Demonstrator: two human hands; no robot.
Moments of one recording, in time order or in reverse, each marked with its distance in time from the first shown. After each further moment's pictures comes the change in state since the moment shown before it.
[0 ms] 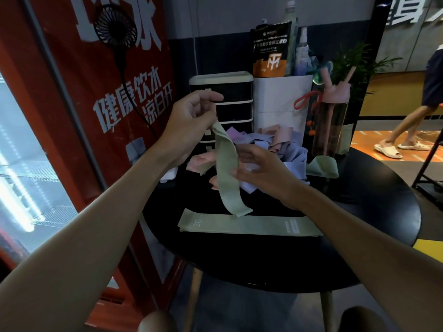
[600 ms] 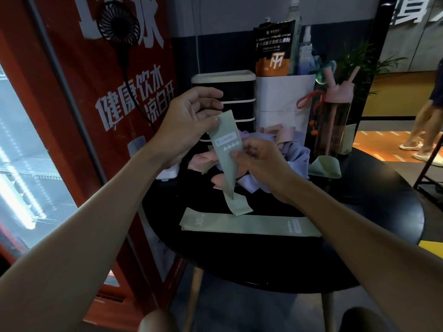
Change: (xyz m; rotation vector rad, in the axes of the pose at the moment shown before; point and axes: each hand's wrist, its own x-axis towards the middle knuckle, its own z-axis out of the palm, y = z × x) left_hand -0.007 0.004 -0.014 -0.069 -0.102 -0.016; right_hand 0.014 -0.015 0.014 0.077 0.128 -0.049
